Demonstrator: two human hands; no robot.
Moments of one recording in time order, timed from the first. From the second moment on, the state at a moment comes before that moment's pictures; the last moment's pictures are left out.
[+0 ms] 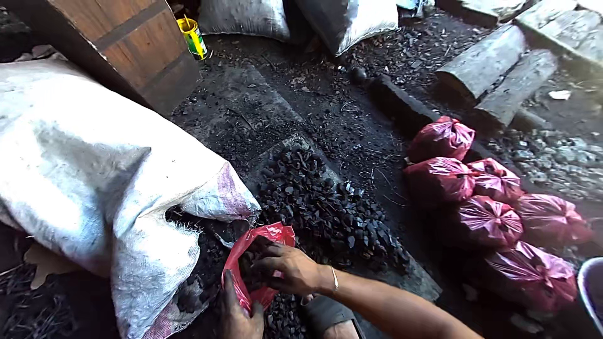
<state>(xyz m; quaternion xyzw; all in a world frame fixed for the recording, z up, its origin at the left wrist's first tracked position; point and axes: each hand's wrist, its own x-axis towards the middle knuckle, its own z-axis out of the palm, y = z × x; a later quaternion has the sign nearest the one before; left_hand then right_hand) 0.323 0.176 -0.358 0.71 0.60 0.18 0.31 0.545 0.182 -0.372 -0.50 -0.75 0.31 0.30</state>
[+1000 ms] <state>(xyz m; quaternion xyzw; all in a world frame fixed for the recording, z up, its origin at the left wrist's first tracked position) 0.339 0.171 -0.355 0.69 0.62 0.18 0.31 0.583 0.137 -0.360 -0.71 -0.57 0.24 0.33</state>
